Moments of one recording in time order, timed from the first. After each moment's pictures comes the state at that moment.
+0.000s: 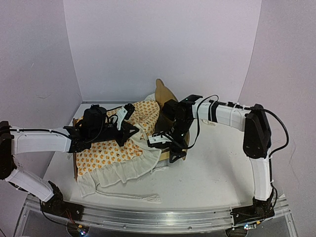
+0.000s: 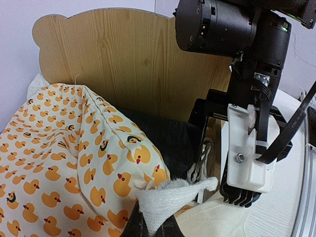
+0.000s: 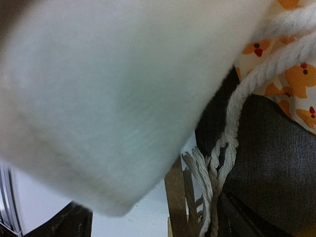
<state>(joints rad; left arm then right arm) -0.77 1.36 0.78 0.25 0.19 0.05 0.82 2.13 1.81 -1.11 -0.31 -1.00</state>
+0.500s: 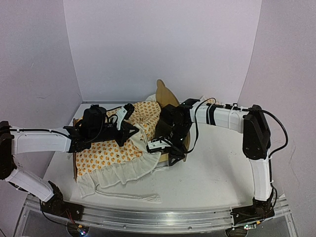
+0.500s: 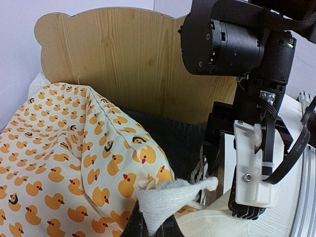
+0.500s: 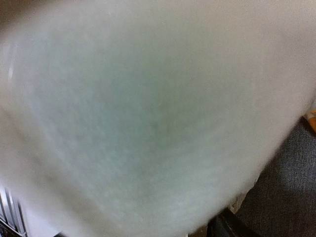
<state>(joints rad) -0.76 1.36 0.78 0.25 0.21 0.05 0.85 2.13 1.77 -1.11 -0.32 -0.99</state>
